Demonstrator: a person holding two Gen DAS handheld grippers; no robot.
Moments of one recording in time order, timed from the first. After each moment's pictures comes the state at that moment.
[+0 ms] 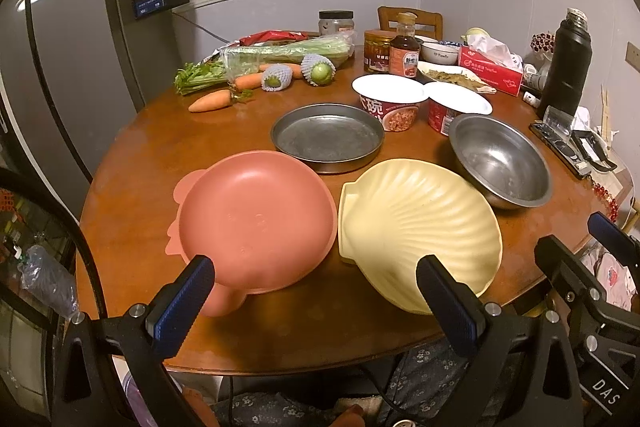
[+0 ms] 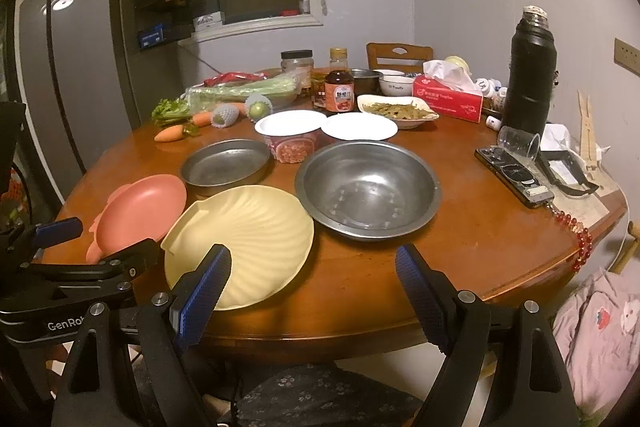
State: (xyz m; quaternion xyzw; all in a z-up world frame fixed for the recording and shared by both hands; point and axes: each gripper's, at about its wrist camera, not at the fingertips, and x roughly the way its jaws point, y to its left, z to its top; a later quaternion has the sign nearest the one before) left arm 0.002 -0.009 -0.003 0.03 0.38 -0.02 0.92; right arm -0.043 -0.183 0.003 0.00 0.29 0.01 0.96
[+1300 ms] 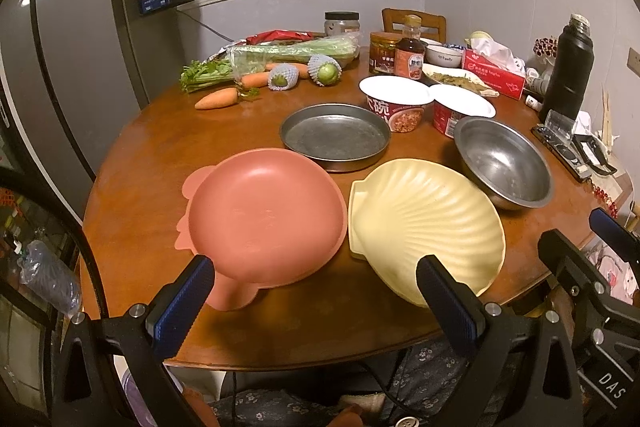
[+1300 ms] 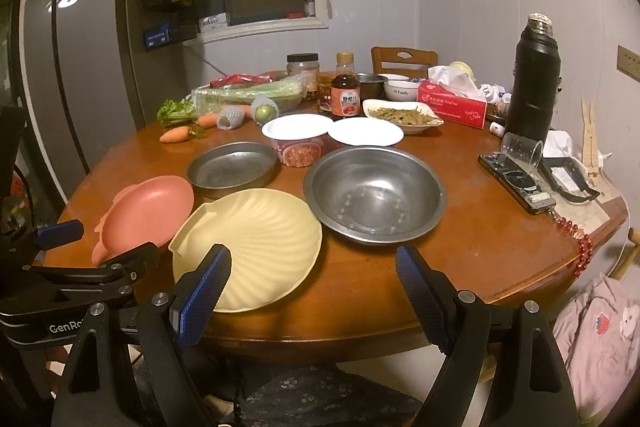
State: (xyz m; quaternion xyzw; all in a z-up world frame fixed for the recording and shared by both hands) left arm -0.001 0.000 -0.002 0.02 0.38 -0.01 0.92; right arm -0.045 -0.177 0.005 -0.01 0.28 0.02 0.96
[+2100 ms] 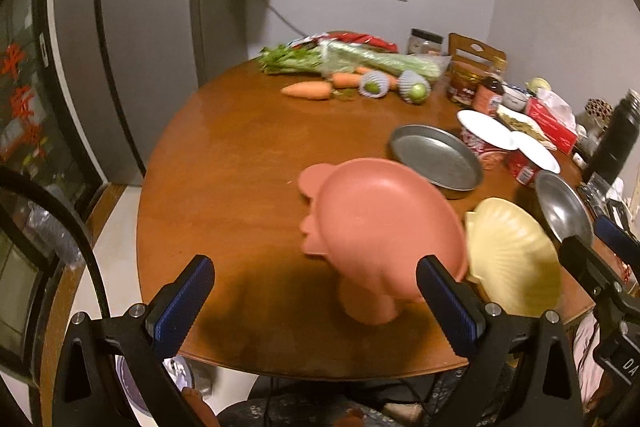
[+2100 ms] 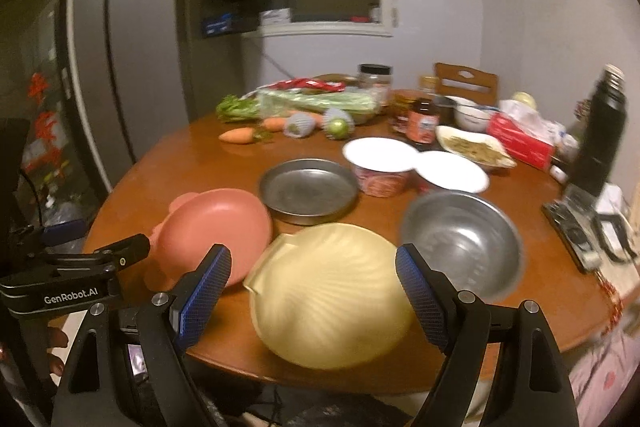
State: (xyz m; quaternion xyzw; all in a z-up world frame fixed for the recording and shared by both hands) left arm 0.002 0.108 -0.002 -0.06 0.39 0.06 0.92; right arm -0.008 -0.107 0.026 -0.06 0.29 0.12 0.95
